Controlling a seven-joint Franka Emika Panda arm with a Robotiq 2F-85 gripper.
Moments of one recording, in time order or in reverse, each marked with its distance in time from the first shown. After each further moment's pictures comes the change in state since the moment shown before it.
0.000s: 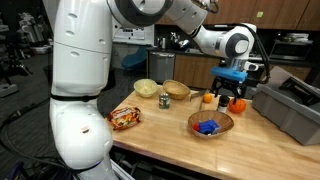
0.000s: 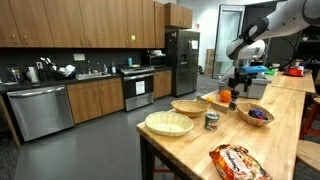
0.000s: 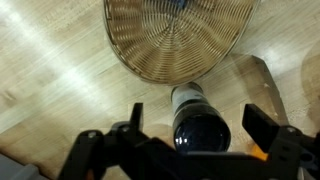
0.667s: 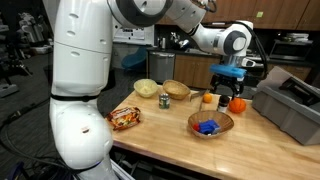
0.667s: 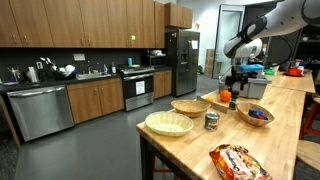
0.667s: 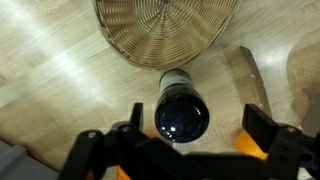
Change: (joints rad) arm 0.001 0.003 0.028 0.026 0.000 0.002 -0.017
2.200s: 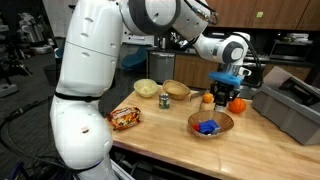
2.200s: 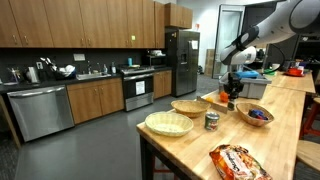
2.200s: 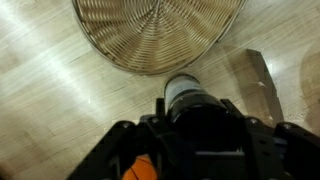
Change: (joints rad) arm -0.010 0.091 0.020 0.035 0.012 -0.001 -0.003
